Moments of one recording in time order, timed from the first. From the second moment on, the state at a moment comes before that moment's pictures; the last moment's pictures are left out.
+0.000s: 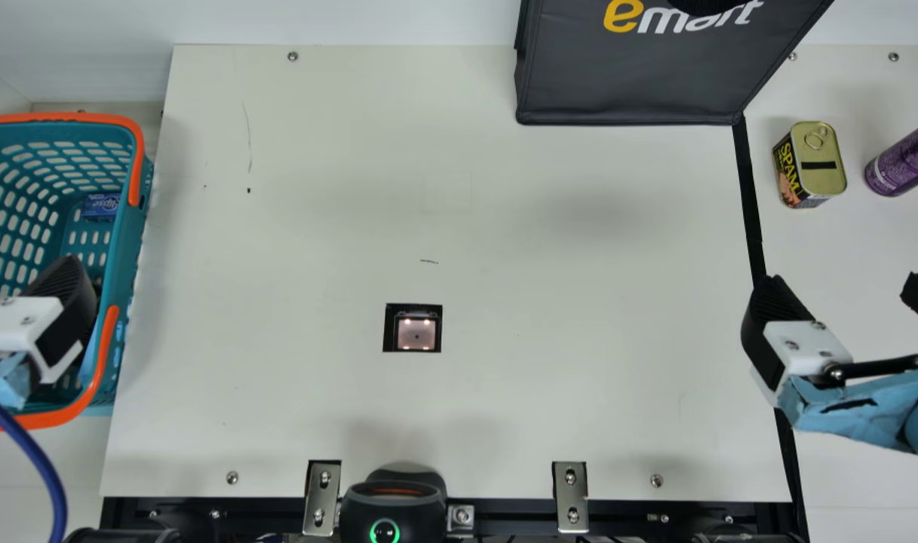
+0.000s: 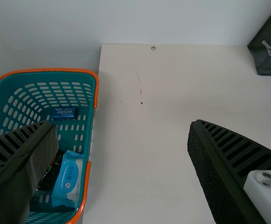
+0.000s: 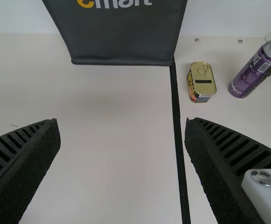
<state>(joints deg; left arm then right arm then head) -1.7 43.3 -69.0 -1.5 69.5 0.0 0.7 42.6 -69.8 -0.6 69.5 0.0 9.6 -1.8</state>
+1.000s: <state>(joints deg) -1.7 43.3 -69.0 -1.5 69.5 0.0 0.7 42.6 -69.8 -0.6 69.5 0.0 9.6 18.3</state>
